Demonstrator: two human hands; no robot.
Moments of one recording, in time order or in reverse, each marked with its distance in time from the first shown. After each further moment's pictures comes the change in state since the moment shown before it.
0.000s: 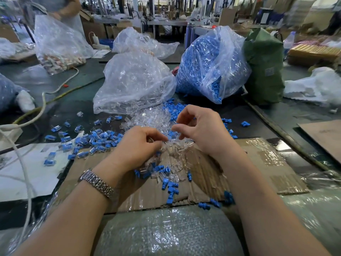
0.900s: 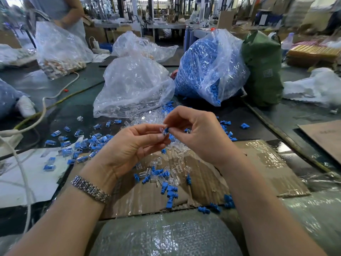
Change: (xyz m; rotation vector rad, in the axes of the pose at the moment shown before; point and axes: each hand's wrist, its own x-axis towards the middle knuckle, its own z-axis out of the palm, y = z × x) left_hand -0.003 0.005 -0.011 -1.115 -0.105 -0.207; right_hand -0.006 -0.010 0.000 0.033 -0.016 -0.318
